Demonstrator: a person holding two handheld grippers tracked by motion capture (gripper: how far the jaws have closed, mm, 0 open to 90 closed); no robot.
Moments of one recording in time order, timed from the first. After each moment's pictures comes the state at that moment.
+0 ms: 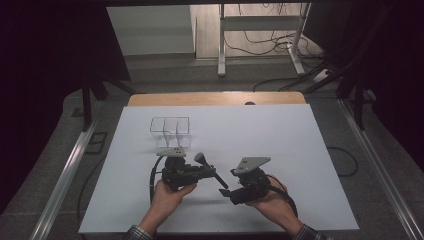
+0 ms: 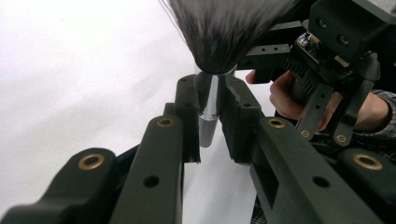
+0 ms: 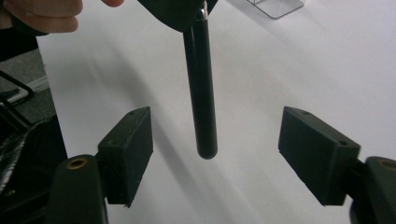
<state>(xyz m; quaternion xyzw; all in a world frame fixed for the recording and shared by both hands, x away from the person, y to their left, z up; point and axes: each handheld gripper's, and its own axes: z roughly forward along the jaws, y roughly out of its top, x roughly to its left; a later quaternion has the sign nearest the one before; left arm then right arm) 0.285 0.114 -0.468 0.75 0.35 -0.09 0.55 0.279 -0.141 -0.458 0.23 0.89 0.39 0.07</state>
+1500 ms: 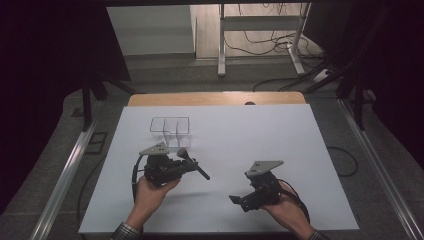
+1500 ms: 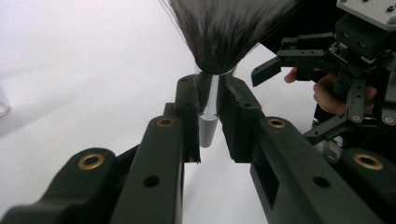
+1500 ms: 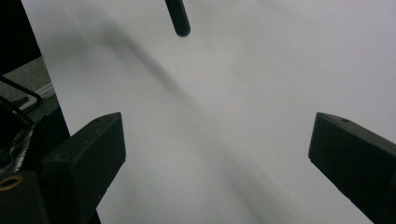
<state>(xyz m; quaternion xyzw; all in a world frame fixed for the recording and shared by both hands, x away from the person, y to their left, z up) 0.282 0.156 -0.457 0.76 0.37 0.00 0.53 0.273 -0.170 -0.468 0.27 0.88 0.38 0.05</state>
